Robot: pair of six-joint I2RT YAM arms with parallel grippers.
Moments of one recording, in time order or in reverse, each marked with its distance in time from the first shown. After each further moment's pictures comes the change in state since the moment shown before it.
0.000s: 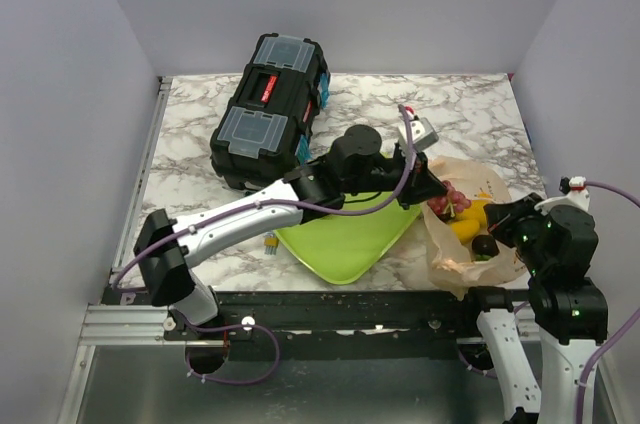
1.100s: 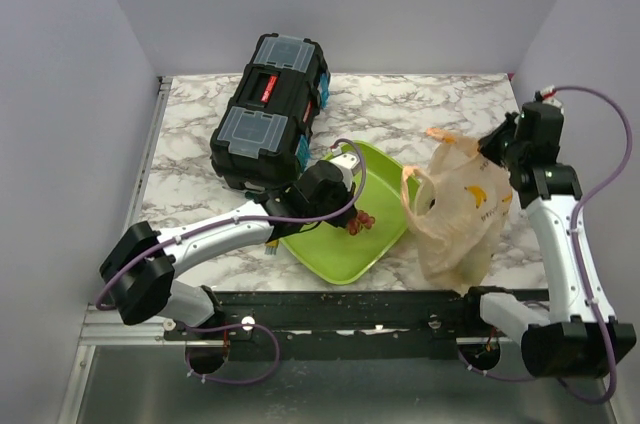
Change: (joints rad) left arm 0.143 -0.220 -0.505 -0.217 -0.357 -0.113; right arm 0.000 0.625 0.129 0.351 0.082 -0.045
